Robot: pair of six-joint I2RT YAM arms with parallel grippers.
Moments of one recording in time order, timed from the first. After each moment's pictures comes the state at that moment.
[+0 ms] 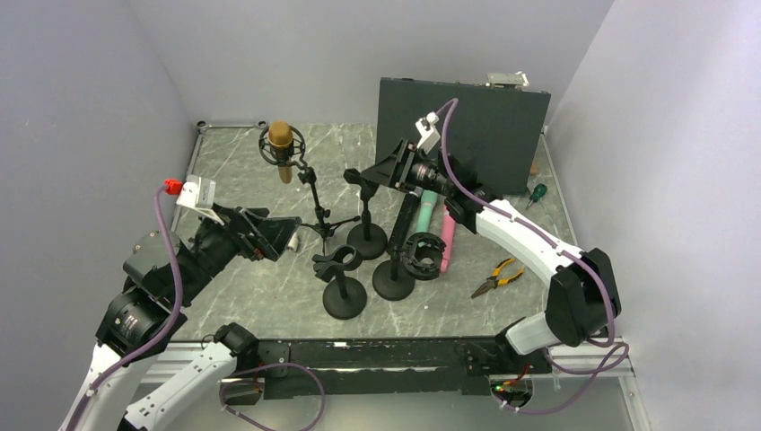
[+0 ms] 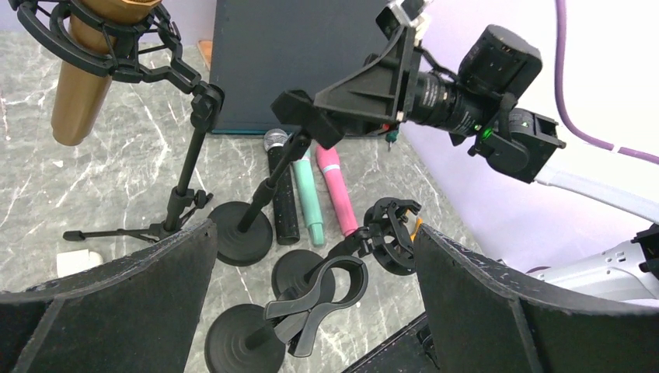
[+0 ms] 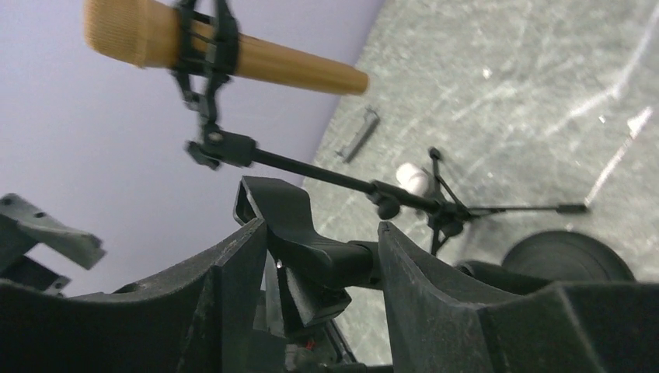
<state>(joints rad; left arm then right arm) -0.58 0.53 1.09 -0.58 0.00 -0.51 0.53 1.46 1.12 0.19 -0.49 0.88</state>
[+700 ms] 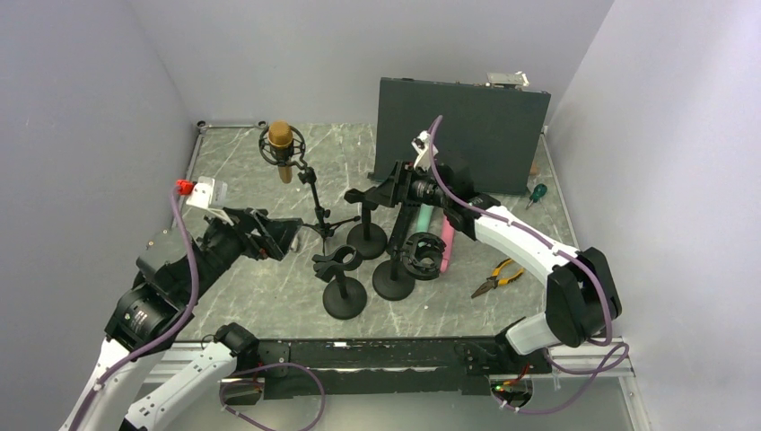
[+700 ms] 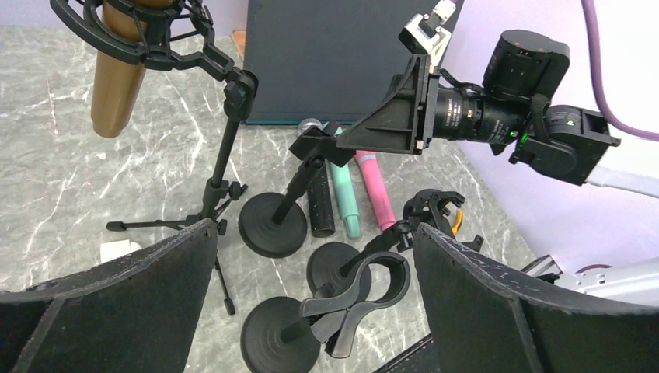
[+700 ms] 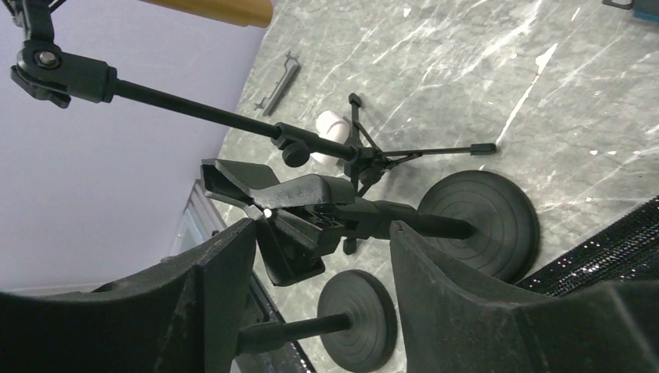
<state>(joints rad) -0.58 0.53 1.04 -0.59 -0.04 -0.45 0.53 1.45 1.00 0.10 -0.46 0.69</state>
